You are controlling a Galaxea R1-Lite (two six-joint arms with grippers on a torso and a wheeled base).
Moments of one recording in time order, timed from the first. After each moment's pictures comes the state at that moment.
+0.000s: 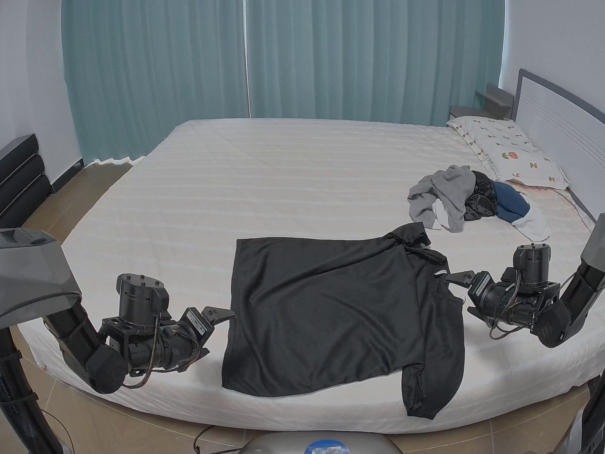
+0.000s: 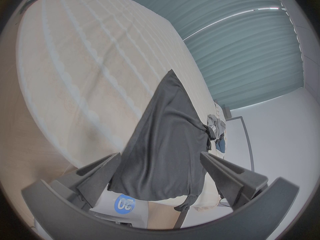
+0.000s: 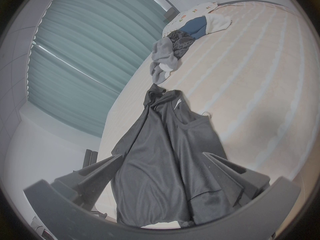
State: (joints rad) left arm -0.32 2.01 -0.41 -0.96 -0.17 -1.09; right arm 0.11 2.01 -0.50 -0.97 0.15 0.88
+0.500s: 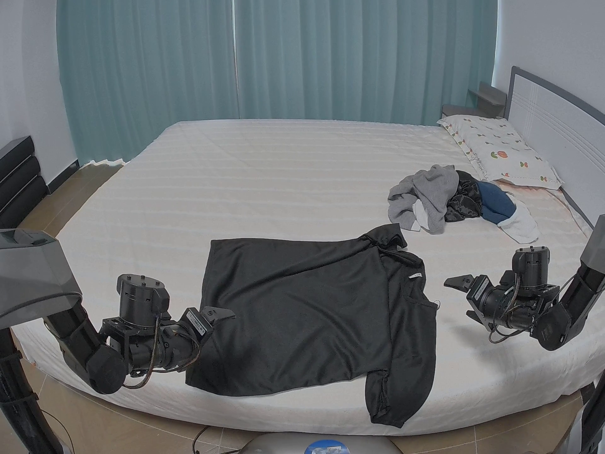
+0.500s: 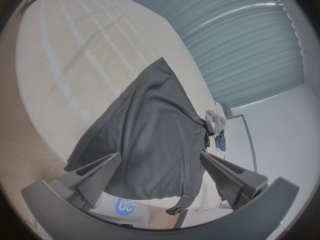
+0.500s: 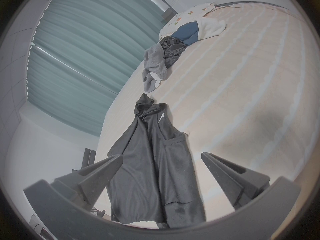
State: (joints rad) left arm -0.32 2.01 -0.41 -0.95 -0.16 -1.08; right arm 0.13 2.01 -0.48 -0.97 0.15 0.87
